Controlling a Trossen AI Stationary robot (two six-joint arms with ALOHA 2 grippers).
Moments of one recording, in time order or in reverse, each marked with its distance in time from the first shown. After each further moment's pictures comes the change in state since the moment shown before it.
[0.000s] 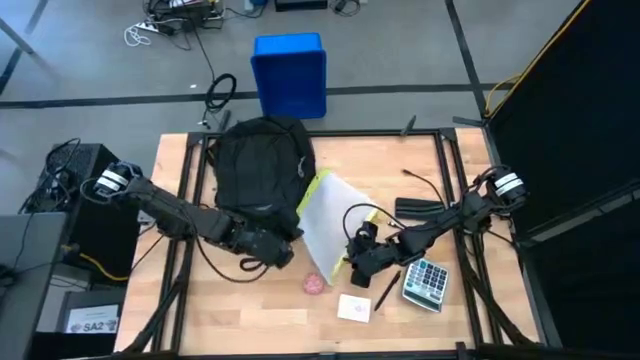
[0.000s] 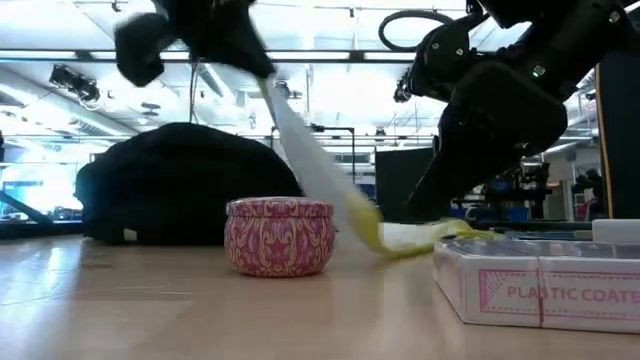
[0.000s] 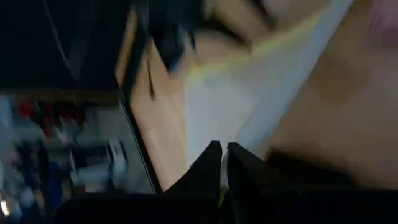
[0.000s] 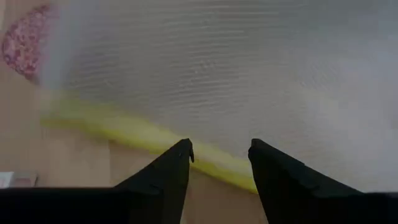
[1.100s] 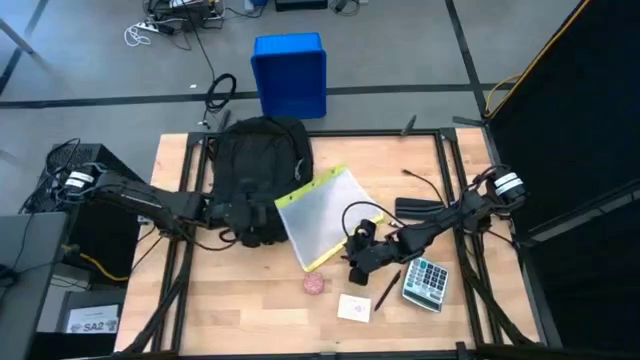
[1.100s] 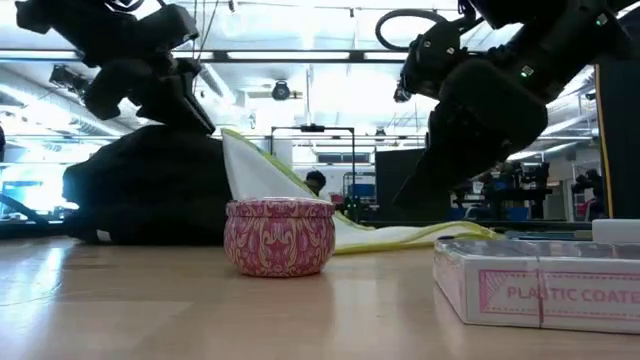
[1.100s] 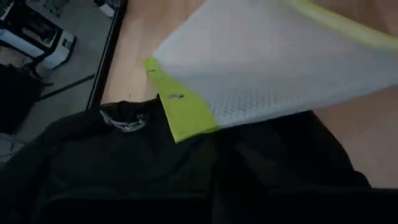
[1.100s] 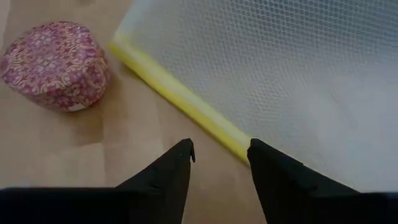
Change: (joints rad) left arm 0.168 -0.390 -0.406 0.086 0.112 -0.574; right arm -0.014 0.001 -0.001 0.038 0.001 -0.026
